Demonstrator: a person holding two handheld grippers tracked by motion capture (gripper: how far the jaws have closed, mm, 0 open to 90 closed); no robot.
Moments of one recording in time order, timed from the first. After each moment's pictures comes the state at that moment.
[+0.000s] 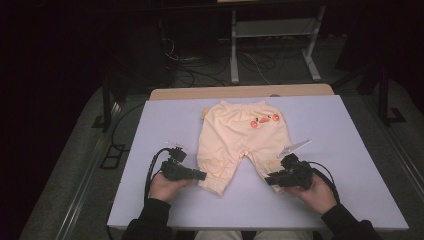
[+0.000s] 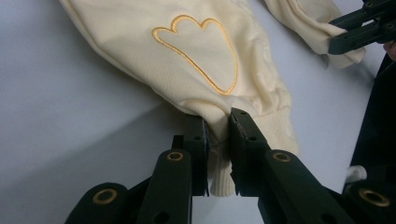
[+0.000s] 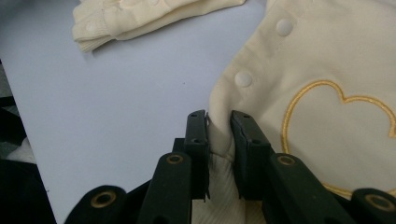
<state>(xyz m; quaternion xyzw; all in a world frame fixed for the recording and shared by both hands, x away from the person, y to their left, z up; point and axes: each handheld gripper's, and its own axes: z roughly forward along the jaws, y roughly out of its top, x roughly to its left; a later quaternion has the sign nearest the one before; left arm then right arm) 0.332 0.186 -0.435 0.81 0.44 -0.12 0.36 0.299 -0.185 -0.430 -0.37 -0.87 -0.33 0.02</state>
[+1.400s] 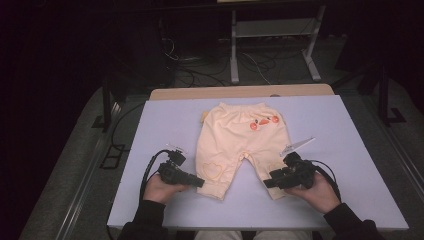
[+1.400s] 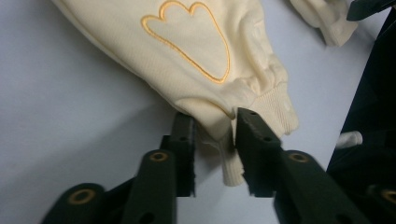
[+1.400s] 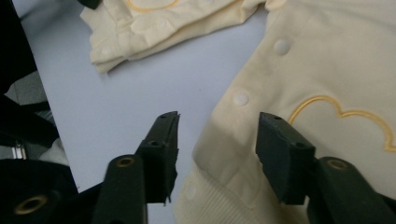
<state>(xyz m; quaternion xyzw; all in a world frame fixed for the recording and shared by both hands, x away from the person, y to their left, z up) 0.323 0.192 -0.429 0.84 0.41 -0.13 0.34 0.300 -0.191 -0.423 -0.37 -0.86 -0.36 0.05</state>
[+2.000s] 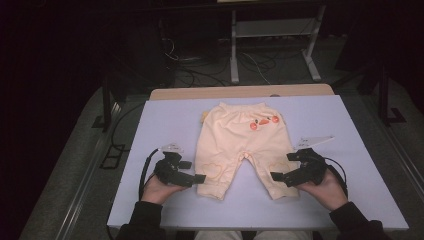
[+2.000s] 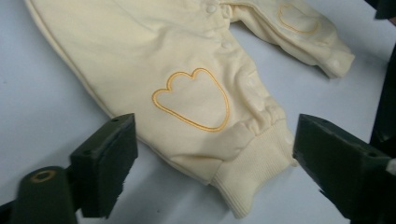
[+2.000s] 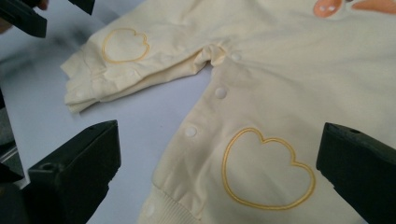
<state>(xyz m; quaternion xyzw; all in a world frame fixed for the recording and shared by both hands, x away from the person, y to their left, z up) 0.309 0.194 -0.415 0.83 0.36 -0.01 0.42 0.296 -0.215 -0.408 -0.39 -0.82 -0.42 -0.05</state>
